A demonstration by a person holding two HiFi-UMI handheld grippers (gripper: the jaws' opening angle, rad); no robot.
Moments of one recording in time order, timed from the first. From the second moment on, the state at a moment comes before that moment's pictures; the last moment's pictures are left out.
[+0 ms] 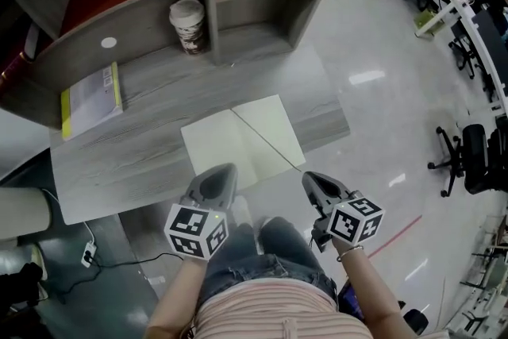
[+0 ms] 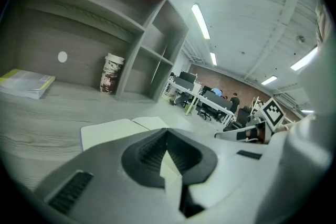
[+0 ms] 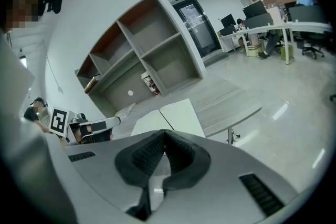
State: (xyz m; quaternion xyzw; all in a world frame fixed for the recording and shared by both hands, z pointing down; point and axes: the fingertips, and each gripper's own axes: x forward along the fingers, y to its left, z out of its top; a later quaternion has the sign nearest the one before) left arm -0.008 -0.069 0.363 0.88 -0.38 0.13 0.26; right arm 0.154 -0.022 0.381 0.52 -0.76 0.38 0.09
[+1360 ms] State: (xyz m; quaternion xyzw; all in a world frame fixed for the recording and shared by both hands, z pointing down) left arm 0.029 -0.082 0.420 0.87 -0.31 0.21 0.32; right arm 0.187 -0.035 0.452 0.50 -0.68 0.53 0.05
